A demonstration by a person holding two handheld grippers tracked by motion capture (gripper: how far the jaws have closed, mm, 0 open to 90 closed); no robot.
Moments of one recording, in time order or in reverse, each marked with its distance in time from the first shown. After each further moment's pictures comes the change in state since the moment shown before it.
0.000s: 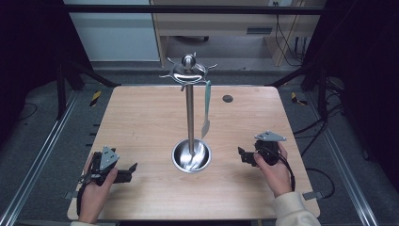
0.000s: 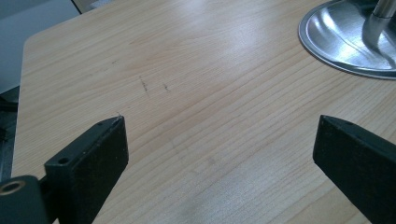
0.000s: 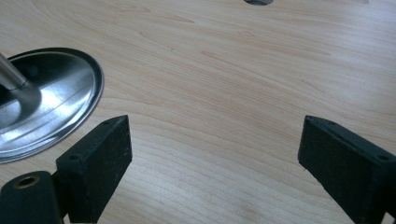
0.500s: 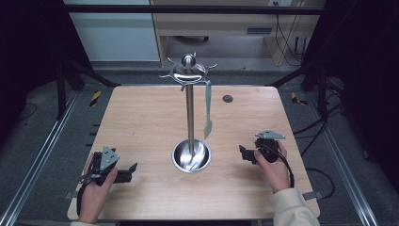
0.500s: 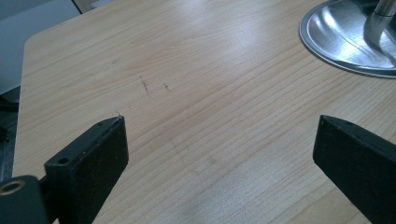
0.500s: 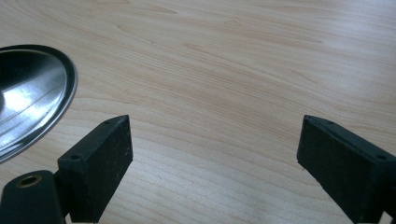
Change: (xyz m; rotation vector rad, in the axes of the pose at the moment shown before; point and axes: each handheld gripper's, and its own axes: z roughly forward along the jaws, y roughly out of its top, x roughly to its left) left arm 0.000 0.000 0.001 0.001 0.004 0.003; right arm -0.010 -0.003 0.015 0.020 -0.027 0.031
